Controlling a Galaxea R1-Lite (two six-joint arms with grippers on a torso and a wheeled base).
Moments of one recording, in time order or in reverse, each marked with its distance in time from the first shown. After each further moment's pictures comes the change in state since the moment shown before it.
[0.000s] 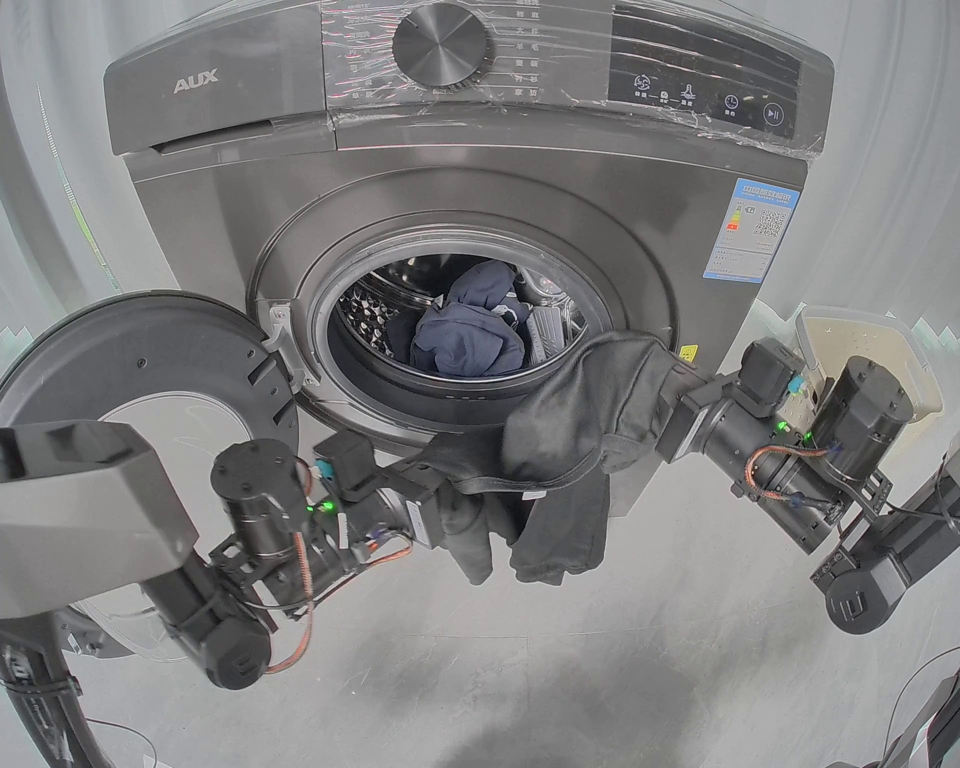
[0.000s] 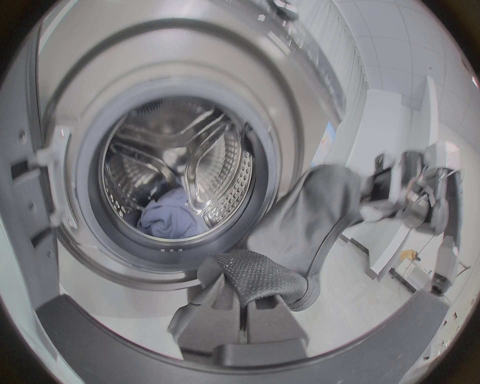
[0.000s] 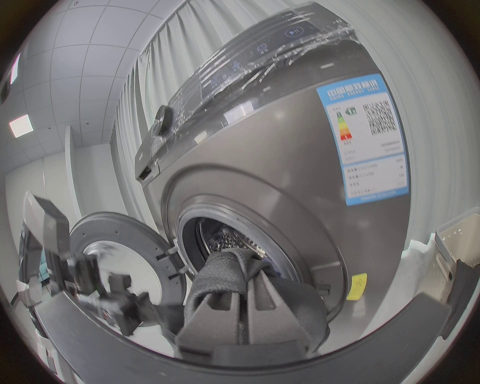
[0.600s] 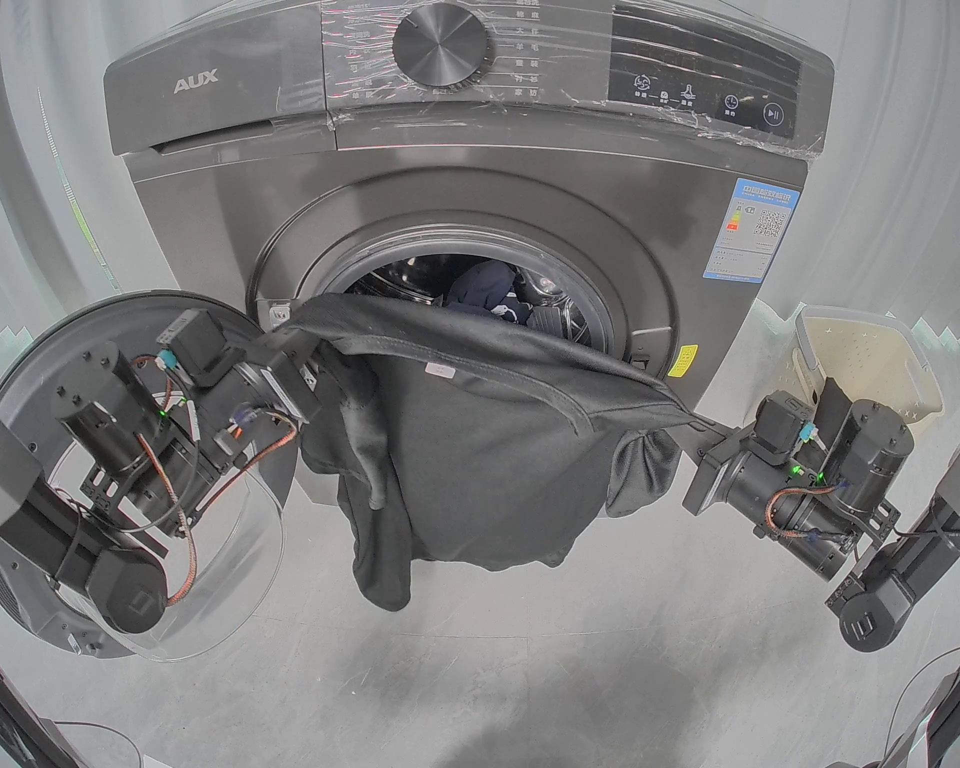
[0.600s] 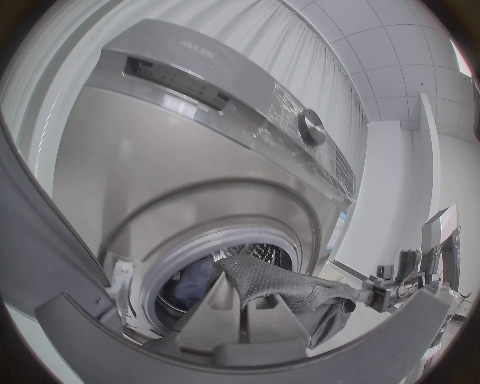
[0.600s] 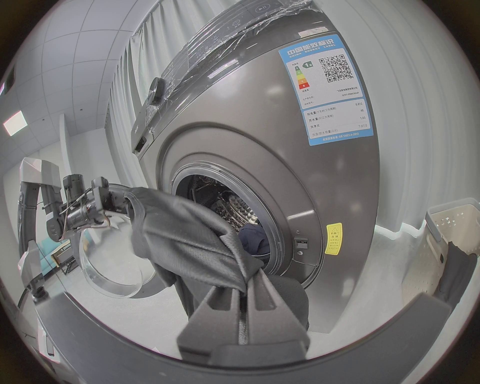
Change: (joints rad) left arm 0.189 -0.291 -0.007 0.000 -0.050 -0.067; right arm -0.082 0.017 0.162 -0.050 0.093 -0.002
